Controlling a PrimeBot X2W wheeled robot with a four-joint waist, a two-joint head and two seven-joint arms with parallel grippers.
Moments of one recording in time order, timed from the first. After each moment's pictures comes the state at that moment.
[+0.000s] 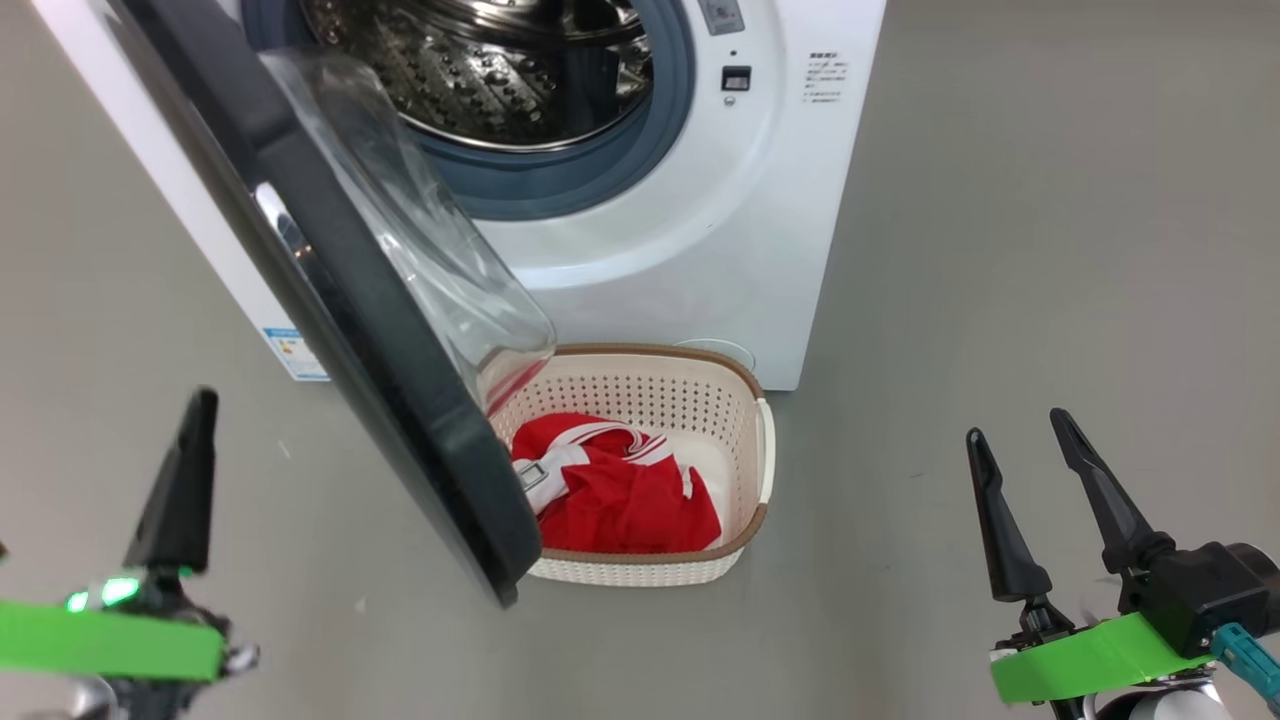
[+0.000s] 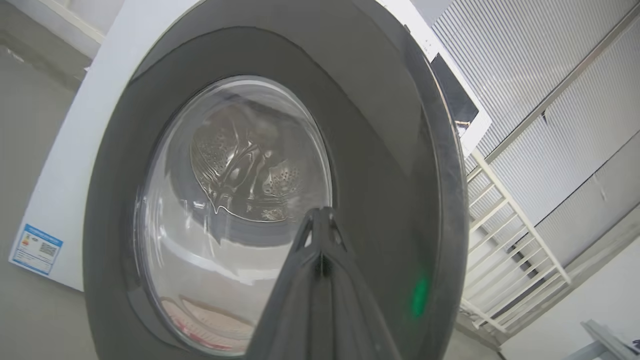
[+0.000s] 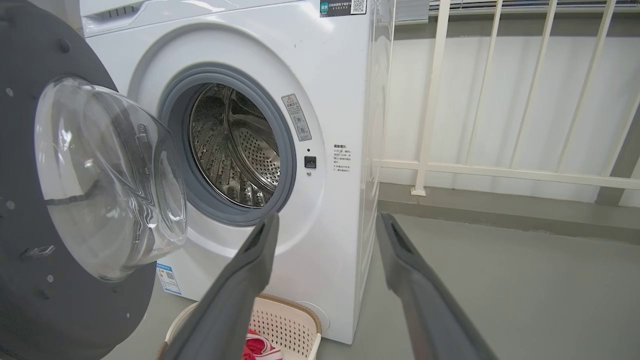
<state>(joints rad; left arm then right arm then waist) -0.13 0.28 0.01 -0.03 -1.08 -0.13 -0.09 0.00 -0.04 -0.02 0.02 0.16 0.12 -0.26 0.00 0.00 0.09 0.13</state>
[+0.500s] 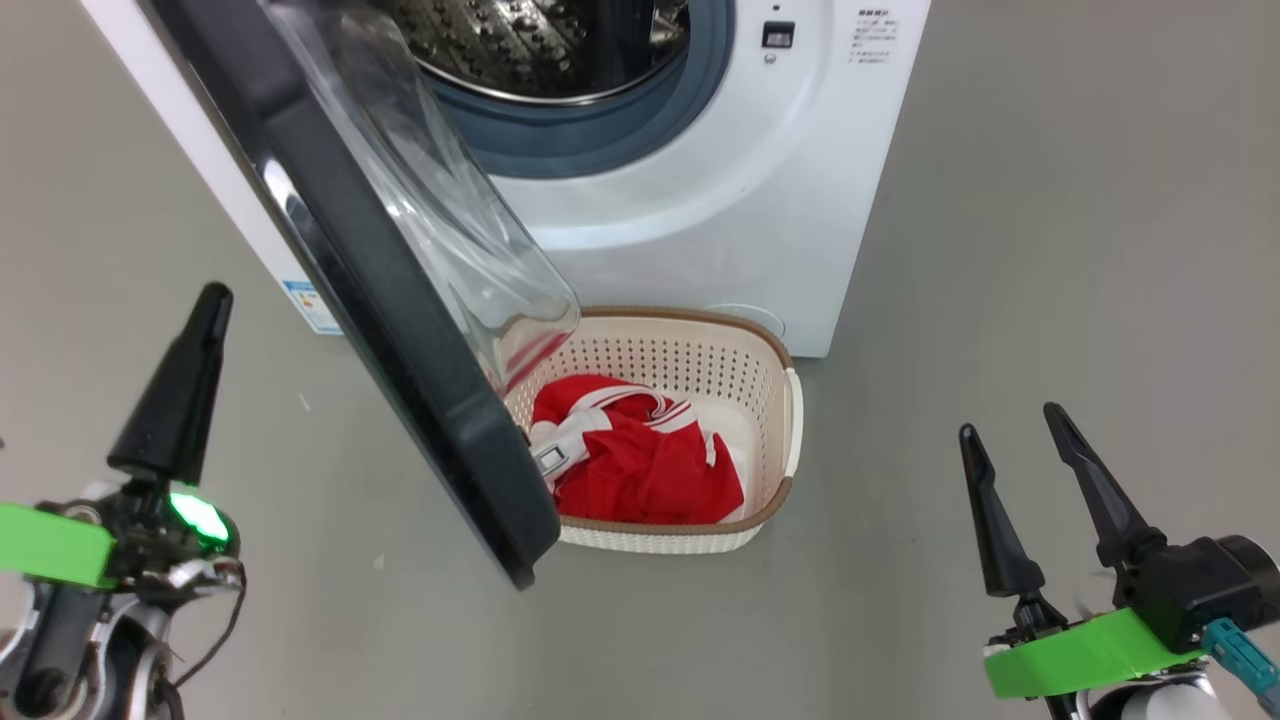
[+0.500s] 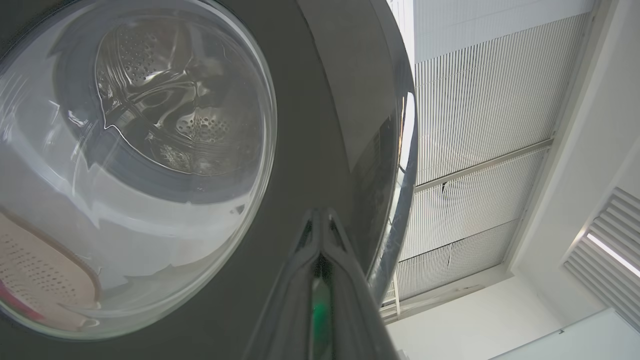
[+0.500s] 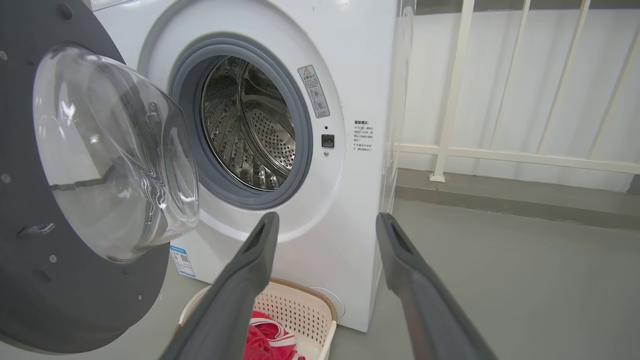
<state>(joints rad) -0.28 0.20 0.10 -0.10 -1.67 0.01 0.22 0.00 -0.04 -0.01 0.02 0.15 0.12 -0.26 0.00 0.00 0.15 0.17</state>
